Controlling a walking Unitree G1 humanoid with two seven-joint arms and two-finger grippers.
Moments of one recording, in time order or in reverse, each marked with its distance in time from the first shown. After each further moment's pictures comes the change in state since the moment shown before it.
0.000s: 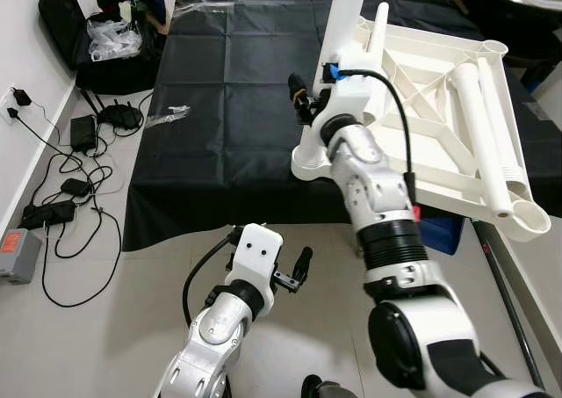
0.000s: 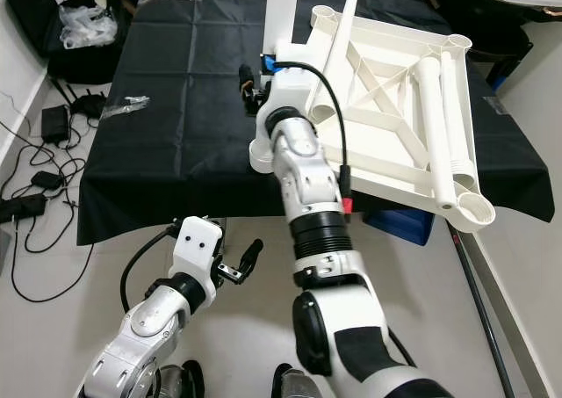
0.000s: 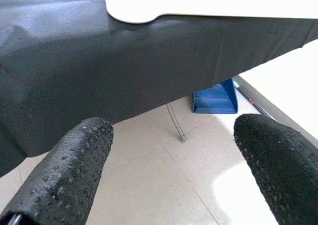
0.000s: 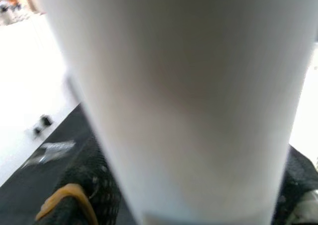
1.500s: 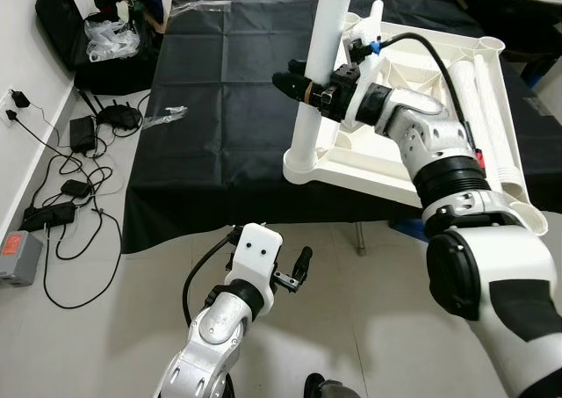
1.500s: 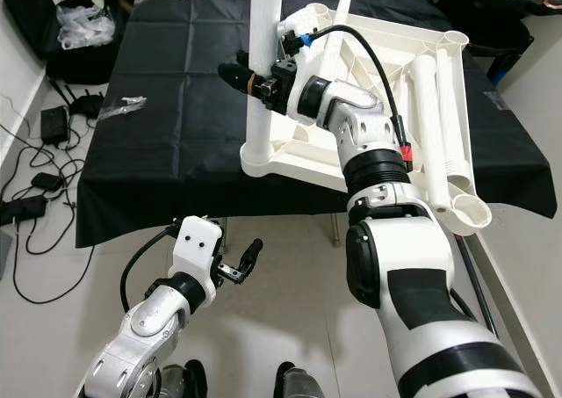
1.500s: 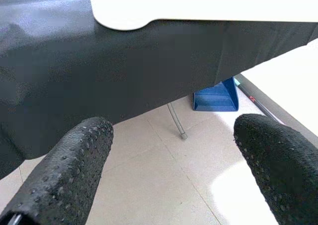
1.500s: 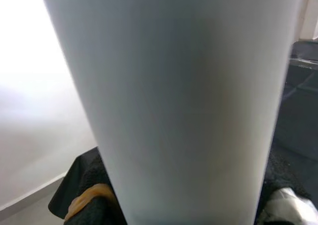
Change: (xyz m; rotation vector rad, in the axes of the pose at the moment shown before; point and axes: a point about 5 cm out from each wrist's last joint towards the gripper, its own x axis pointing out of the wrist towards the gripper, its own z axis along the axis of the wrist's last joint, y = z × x) left arm 0.000 0.001 0.000 0.000 -0.001 0.003; right arm 0.008 -0.021 0.033 -0.080 0.034 0.682
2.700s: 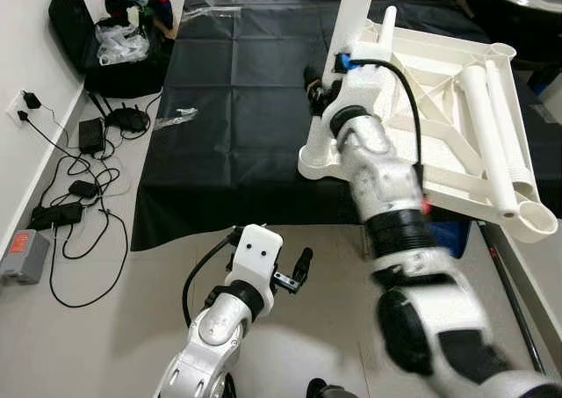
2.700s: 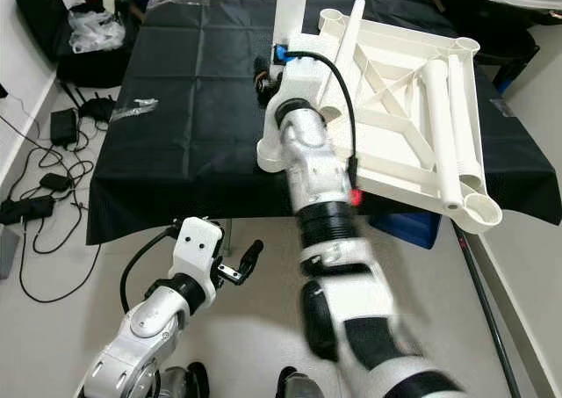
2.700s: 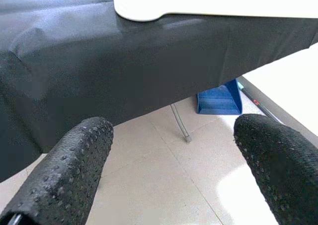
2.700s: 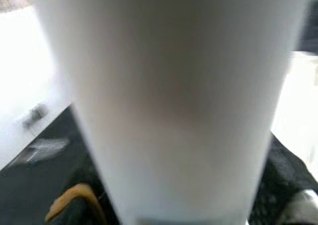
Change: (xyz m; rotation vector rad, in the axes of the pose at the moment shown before) left arm -0.001 0.000 -0.001 0.004 -0.001 -0.008; right arm 0.000 0.003 -0.020 0.009 0.023 -0.656
